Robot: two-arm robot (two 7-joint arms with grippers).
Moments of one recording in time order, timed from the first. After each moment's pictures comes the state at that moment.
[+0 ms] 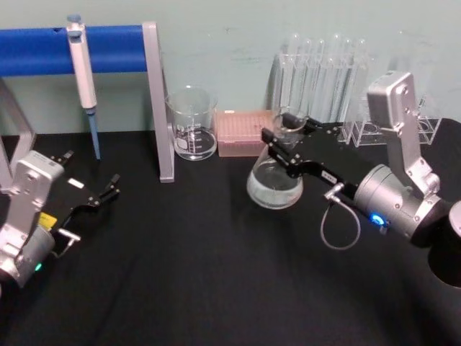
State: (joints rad) left arm -0.20 0.60 0.45 -1.41 -0.25 -0.12 0.03; right arm 0.23 0.39 -0.34 -1.67 0.33 0.14 0.35
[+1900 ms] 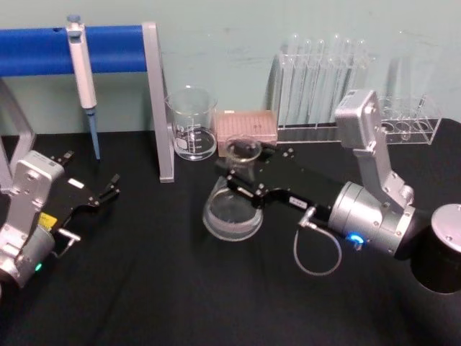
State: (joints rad) left arm -0.20 0.60 0.45 -1.41 -0.25 -0.12 0.03; right arm 0.28 0.47 -0.50 -1.68 0.46 0.09 0.46
